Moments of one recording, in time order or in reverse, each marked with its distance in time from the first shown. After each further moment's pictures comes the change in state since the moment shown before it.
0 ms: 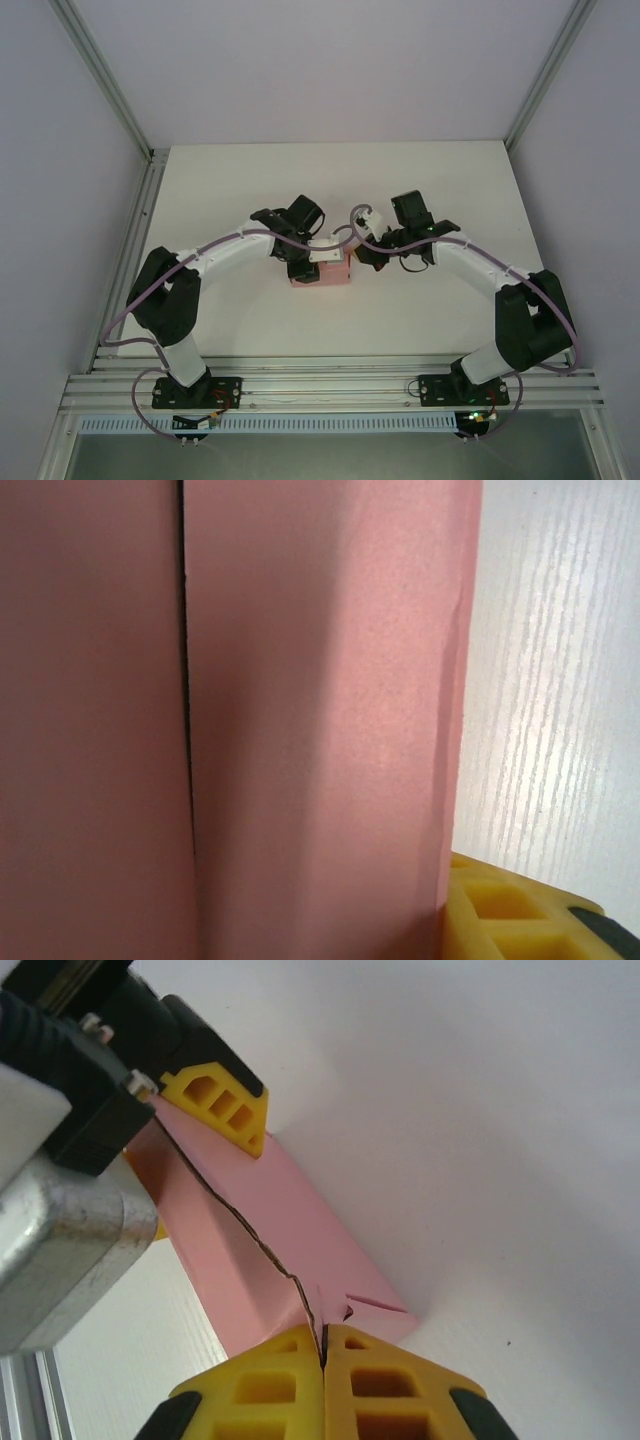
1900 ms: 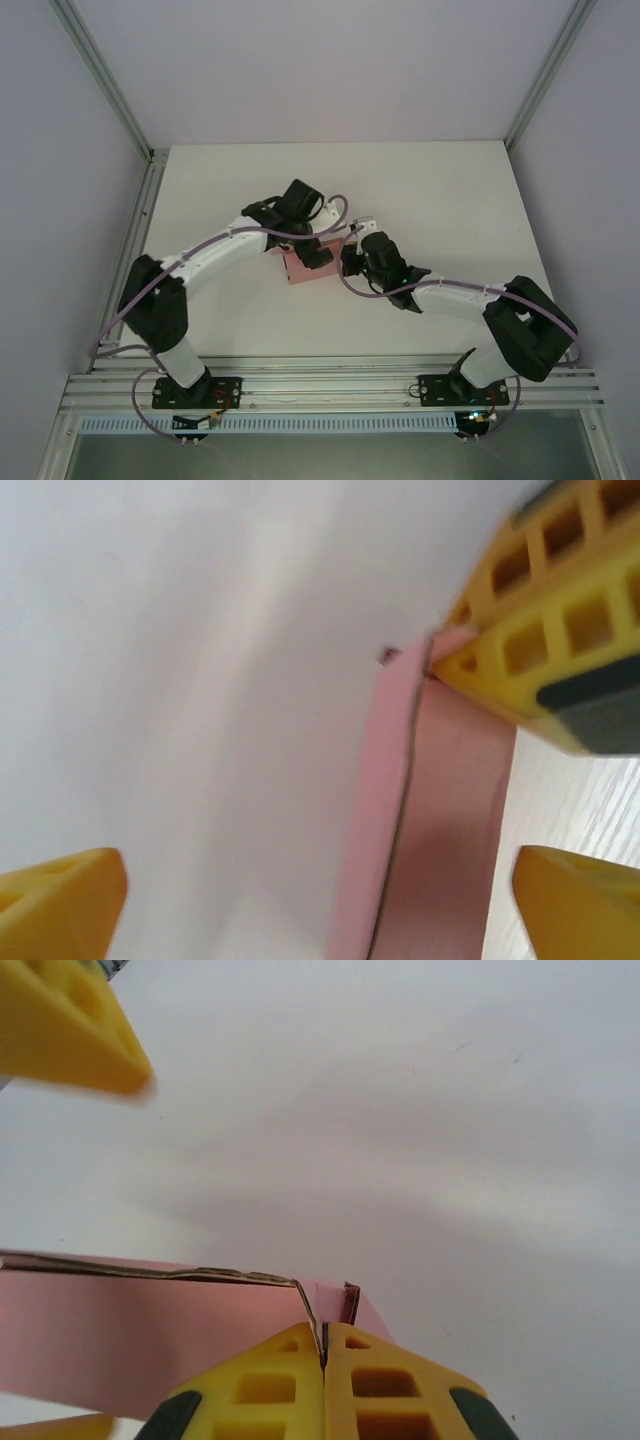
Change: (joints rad) left arm 0.005 -0.091 0.051 0.144 -0.145 -0.267; right arm 0.320 -0.036 -0.325 0.697 0.745 0.624
